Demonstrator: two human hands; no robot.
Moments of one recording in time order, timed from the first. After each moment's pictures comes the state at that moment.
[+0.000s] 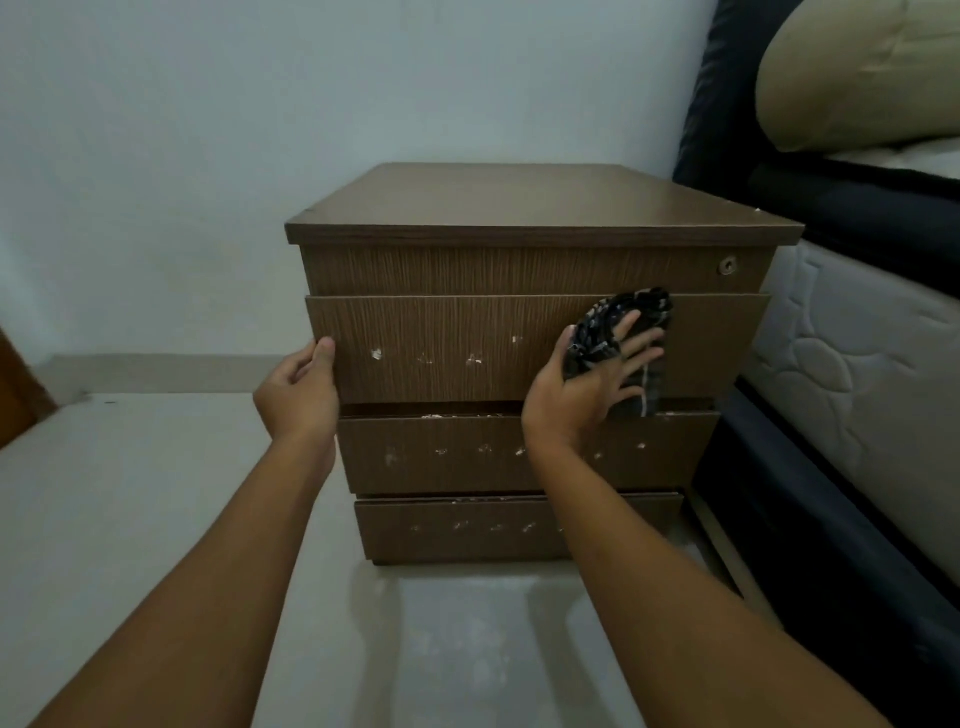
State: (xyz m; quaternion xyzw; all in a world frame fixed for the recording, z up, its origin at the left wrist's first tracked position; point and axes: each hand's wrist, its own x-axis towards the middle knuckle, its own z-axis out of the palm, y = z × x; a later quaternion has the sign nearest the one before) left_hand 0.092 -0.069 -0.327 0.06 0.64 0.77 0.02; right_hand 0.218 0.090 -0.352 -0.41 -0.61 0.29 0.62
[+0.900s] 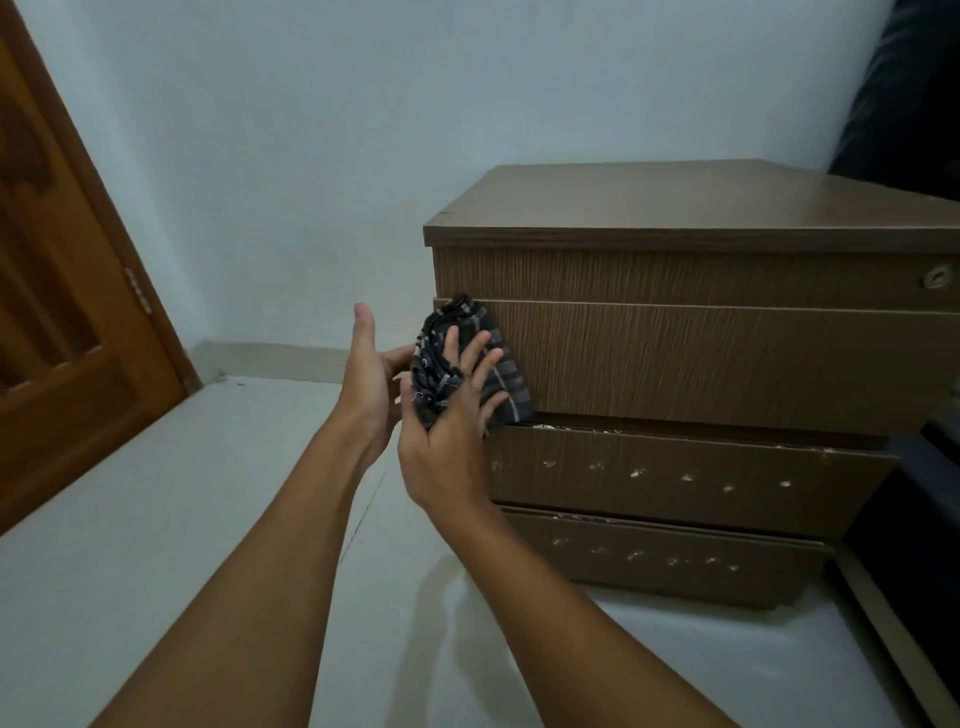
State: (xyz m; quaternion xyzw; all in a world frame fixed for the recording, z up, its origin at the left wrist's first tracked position) left_hand 0.041 -0.117 -0.315 0.16 0.61 0.73 0.27; right_hand 0.107 -0.073 -0.364 -0.14 -0.78 0.43 0.43
